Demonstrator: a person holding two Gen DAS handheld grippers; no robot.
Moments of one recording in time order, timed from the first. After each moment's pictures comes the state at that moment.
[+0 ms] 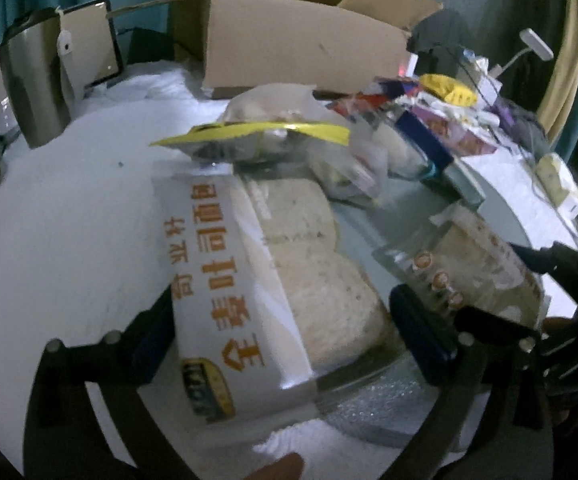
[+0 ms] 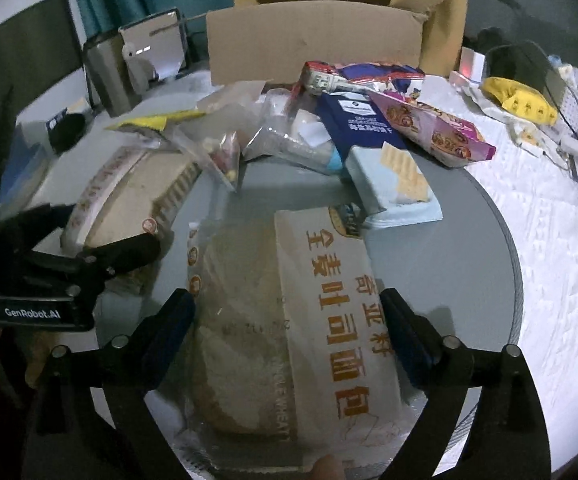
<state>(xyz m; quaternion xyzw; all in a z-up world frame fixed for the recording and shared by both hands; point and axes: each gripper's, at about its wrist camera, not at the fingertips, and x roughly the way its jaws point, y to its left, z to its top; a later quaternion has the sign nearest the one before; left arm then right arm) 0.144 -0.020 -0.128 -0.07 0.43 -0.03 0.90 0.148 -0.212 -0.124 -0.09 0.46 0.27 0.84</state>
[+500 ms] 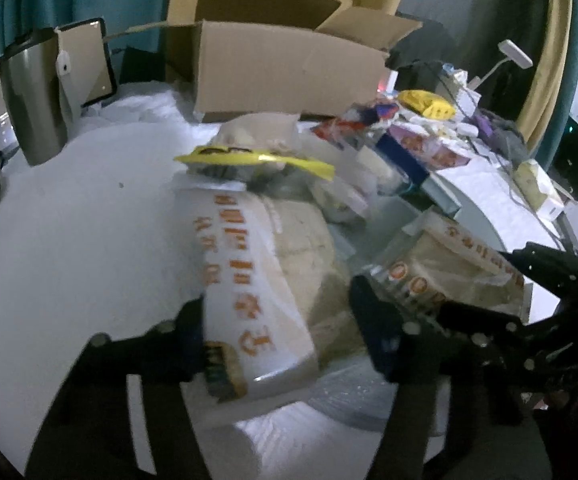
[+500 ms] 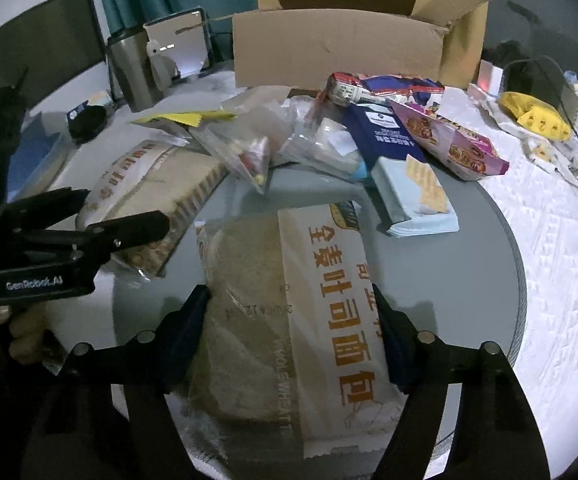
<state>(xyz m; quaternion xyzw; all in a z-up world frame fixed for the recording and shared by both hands) 0.132 -0.017 -0.108 -0.07 0.40 -0.06 0.91 0.143 -0.216 -0.110 -0.08 0.45 0.31 0.83</state>
